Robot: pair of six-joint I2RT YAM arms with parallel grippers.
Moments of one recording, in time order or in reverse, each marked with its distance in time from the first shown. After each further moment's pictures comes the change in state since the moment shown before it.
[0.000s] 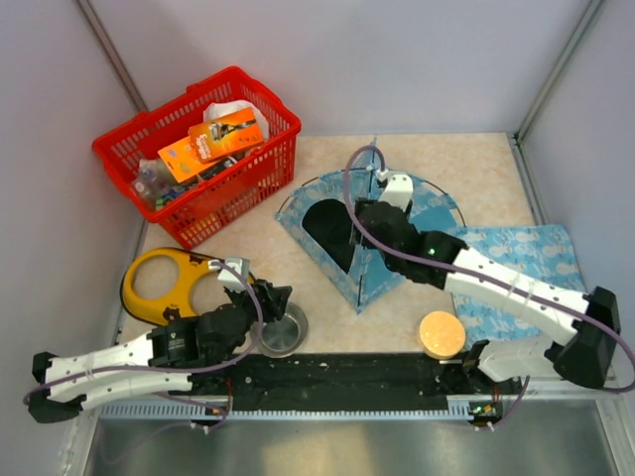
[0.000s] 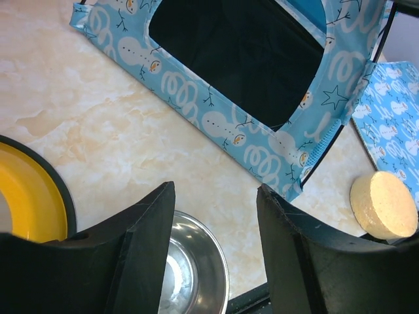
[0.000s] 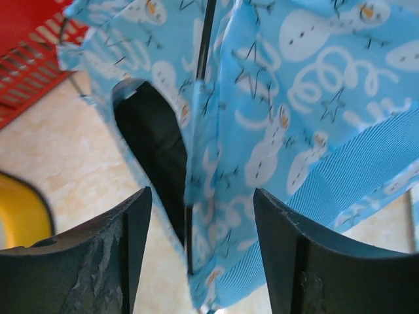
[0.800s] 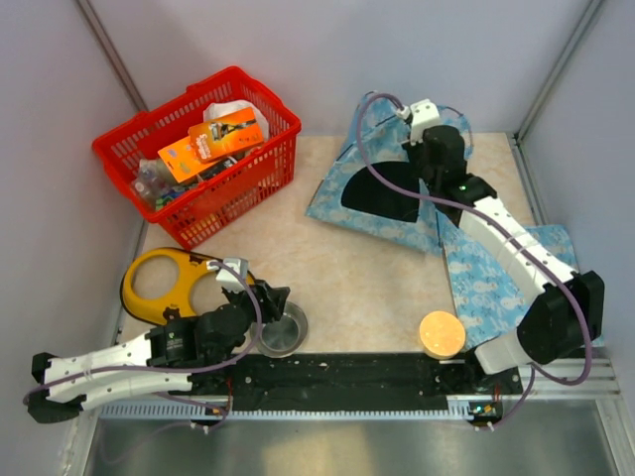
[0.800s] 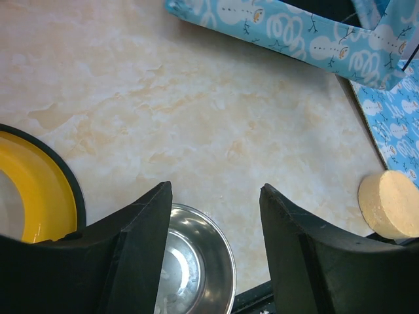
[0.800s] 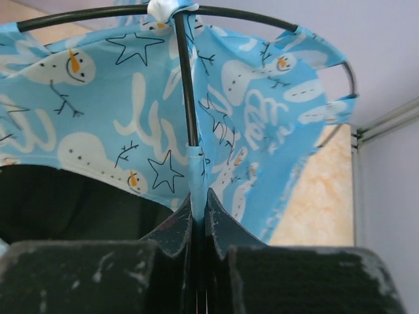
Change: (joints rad) left arm 0.000 -0.006 0.012 -0.060 -0.013 -0.025; right arm -0.534 0.221 0.223 0.257 -0.333 -0.816
